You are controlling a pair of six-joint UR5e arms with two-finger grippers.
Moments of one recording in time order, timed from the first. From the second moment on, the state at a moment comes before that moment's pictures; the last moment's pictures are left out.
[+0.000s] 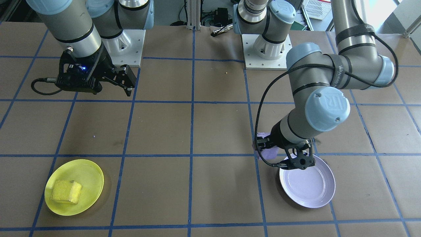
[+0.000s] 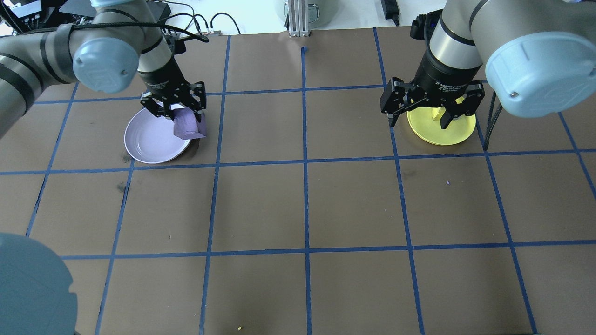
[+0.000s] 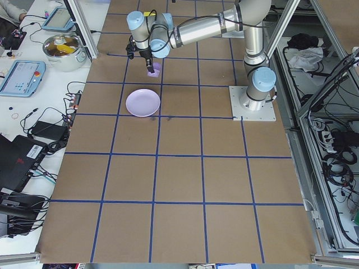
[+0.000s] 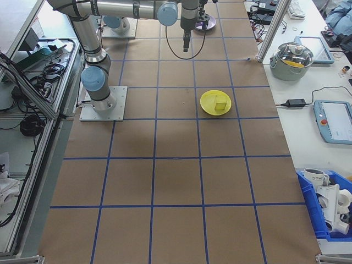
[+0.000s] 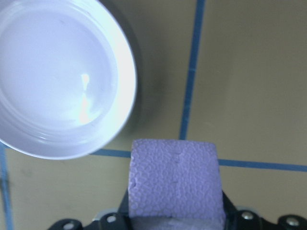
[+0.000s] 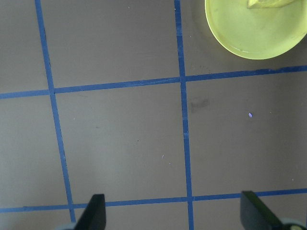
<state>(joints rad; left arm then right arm) -1.50 -1.95 -1.52 -1.38 1.53 -0.06 1.61 -1.56 1.66 -1.64 -1.53 0.12</state>
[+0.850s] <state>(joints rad) -1.33 -2.09 -1.46 -1.30 1.60 0.18 1.61 -1.55 1.67 -1.65 -1.54 0.11</state>
